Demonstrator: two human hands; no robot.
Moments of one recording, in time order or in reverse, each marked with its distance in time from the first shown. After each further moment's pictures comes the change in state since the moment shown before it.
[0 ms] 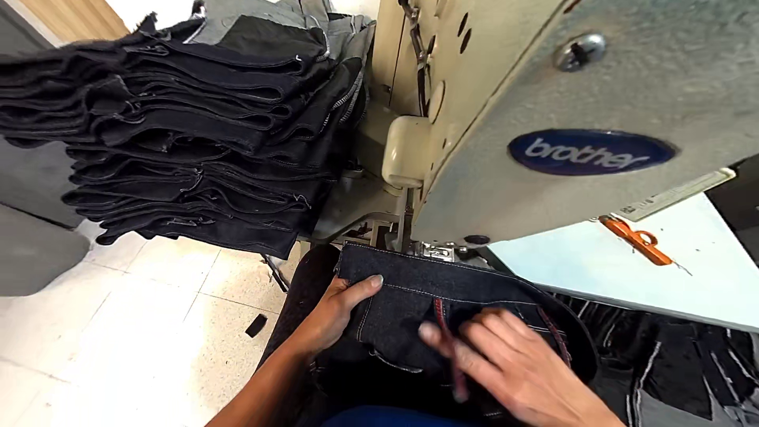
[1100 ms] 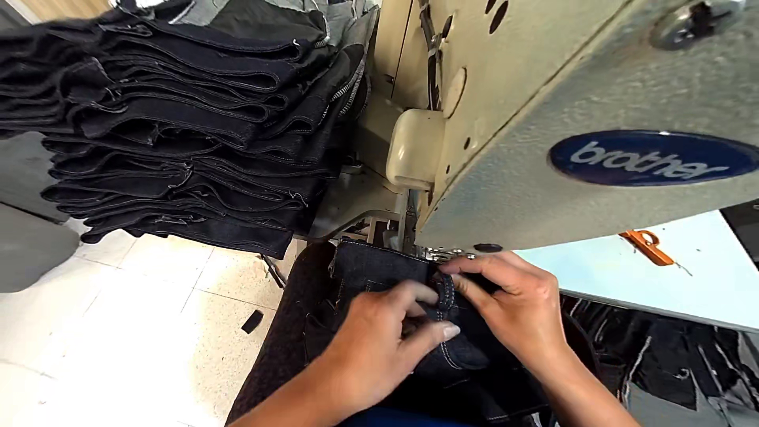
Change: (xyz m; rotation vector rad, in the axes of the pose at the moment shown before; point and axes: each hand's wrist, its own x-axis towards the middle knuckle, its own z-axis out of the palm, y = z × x) left_hand -0.013 0.026 0.051 0.813 -0.073 0.346; right_hand 0.055 0.030 0.012 0.307 0.310 0.508
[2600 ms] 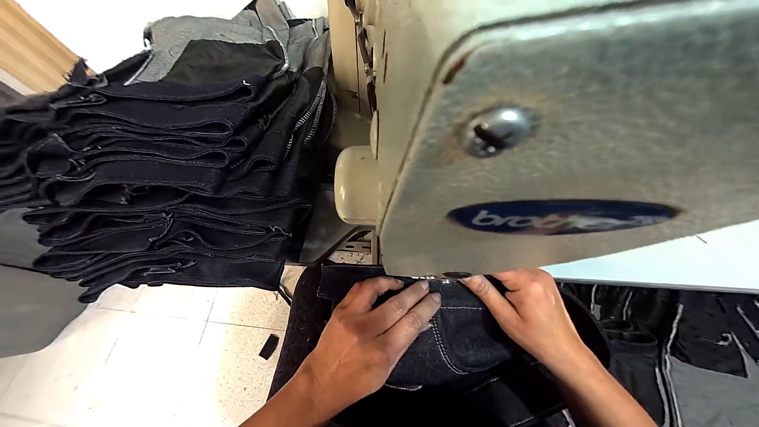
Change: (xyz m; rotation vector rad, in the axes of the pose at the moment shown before) left_hand 0.028 -0.042 -0.003 0.712 0.112 0.661; right_hand -0.016 0.036 -0.006 -0.116 0.007 0.102
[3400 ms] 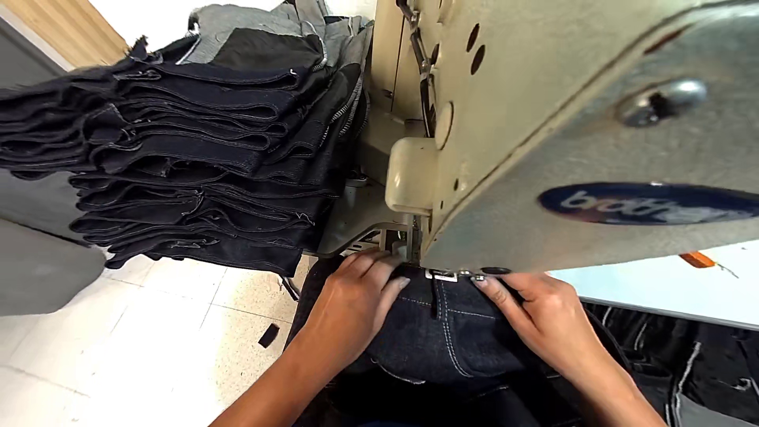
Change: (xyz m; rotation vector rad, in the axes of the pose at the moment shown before) left_hand 0.003 -0.019 -0.025 -0.013 0.011 -0.326; right_hand 0.003 -0.005 -0.002 -0.046 -0.076 -0.074
